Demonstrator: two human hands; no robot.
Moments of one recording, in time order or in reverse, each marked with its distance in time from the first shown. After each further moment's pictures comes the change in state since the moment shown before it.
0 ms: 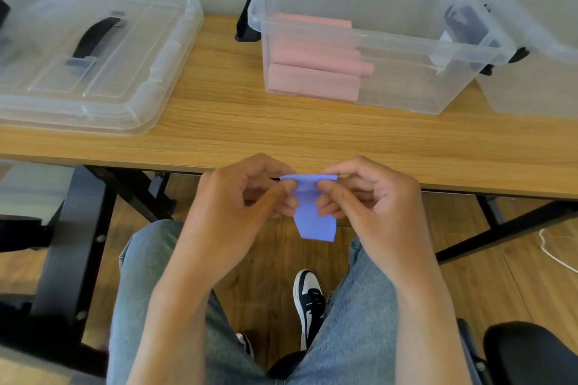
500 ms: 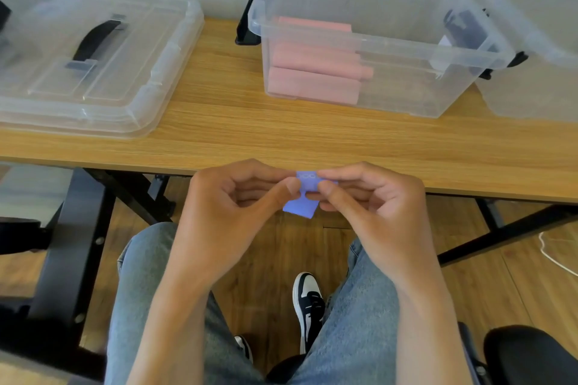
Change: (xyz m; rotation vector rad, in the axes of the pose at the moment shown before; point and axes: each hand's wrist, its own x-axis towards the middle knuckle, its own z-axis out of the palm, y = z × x) left_hand -0.001 0.003 0.001 -0.167 0.069 0.044; right_hand 0.001 -0.004 0.000 0.162 -0.012 0.024
